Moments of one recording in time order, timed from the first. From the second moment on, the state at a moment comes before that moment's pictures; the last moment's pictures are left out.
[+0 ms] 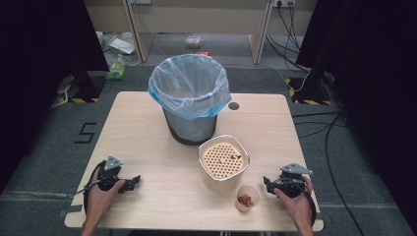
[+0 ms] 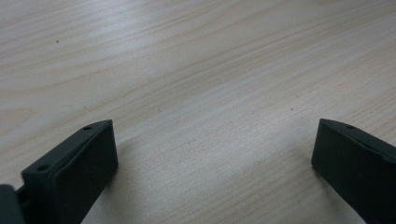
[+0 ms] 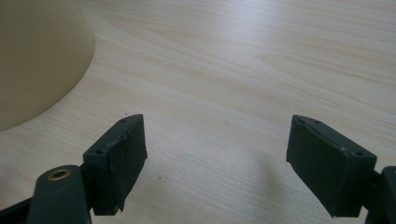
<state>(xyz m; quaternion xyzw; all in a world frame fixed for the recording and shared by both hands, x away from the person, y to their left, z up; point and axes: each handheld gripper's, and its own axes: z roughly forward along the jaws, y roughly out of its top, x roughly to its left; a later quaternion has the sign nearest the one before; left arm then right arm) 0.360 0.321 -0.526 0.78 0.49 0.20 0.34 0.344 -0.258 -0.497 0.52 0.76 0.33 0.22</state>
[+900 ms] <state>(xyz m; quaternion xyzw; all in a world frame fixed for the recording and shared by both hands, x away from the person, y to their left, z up) 0.360 0.321 -0.526 0.78 0.49 0.20 0.34 0.319 -0.250 -0.440 0.50 0.76 0.36 0.22</state>
